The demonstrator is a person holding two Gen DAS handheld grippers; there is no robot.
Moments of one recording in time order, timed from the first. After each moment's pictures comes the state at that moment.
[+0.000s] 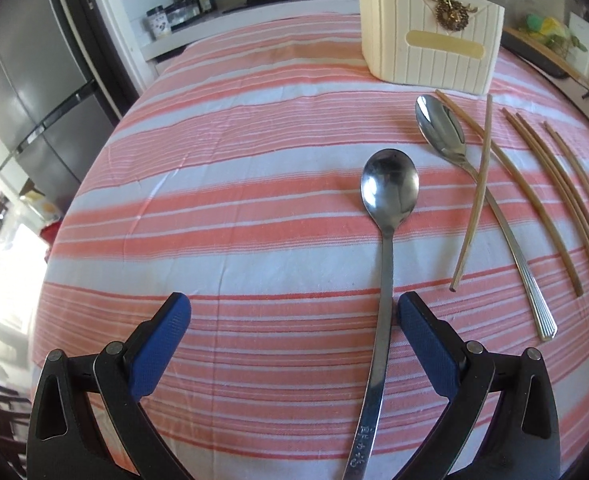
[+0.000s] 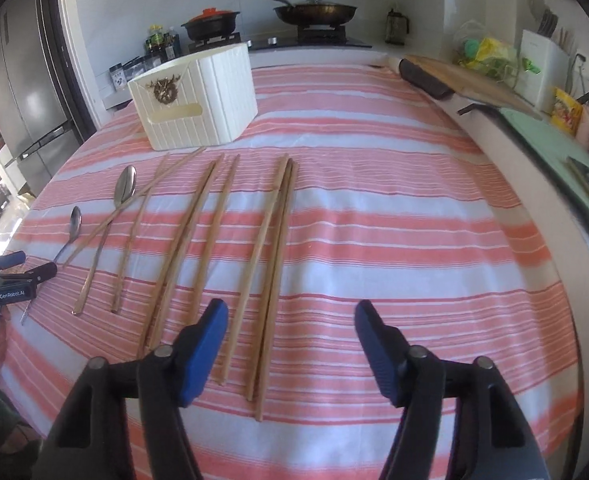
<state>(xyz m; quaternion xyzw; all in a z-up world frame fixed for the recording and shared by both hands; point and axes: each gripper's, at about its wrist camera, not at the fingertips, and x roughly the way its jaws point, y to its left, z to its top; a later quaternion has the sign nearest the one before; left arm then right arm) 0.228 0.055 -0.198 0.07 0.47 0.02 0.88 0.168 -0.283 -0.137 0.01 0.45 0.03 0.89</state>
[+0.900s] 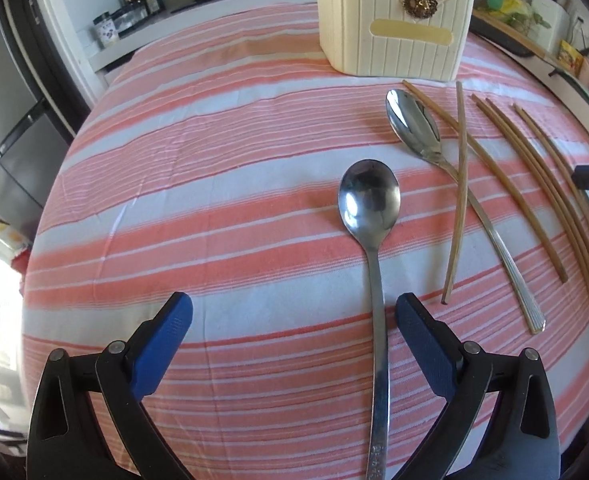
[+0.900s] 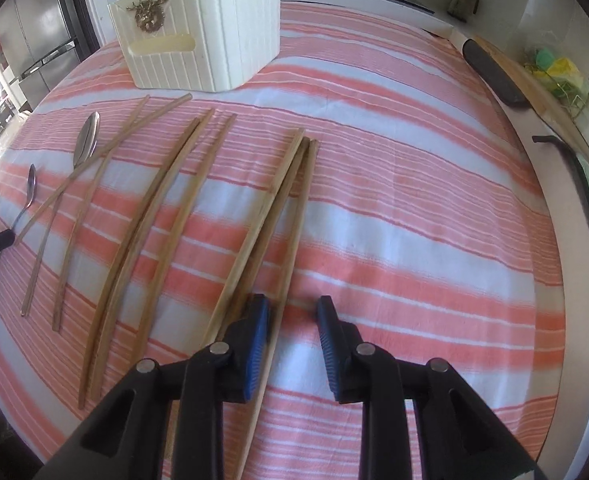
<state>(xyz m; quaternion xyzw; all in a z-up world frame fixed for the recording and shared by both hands) 0.261 0.059 -0.196 0.08 0.50 -0.08 0.86 0.280 -0.261 -0.165 -0.09 0.55 0.07 0.82</state>
